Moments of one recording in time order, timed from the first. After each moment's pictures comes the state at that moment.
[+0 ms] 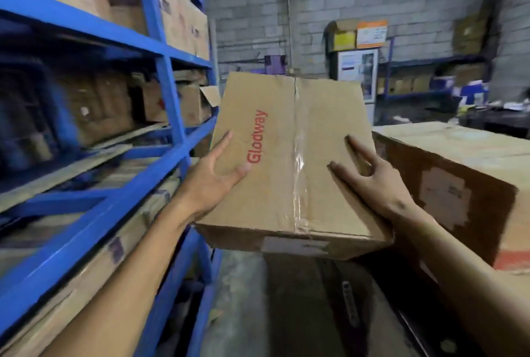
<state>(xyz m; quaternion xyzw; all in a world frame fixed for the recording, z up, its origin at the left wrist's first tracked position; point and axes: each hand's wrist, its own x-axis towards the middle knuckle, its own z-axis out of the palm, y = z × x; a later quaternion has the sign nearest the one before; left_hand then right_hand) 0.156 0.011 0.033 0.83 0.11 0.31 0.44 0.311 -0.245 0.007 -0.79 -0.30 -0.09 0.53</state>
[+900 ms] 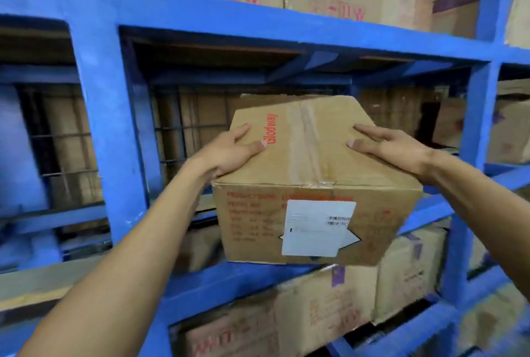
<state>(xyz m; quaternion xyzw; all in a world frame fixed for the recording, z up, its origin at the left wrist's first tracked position) -0.030 0.181 0.147 0.68 0.59 0.41 0.14 0.284 0.237 0.131 -0.49 -0.72 0.25 0.43</state>
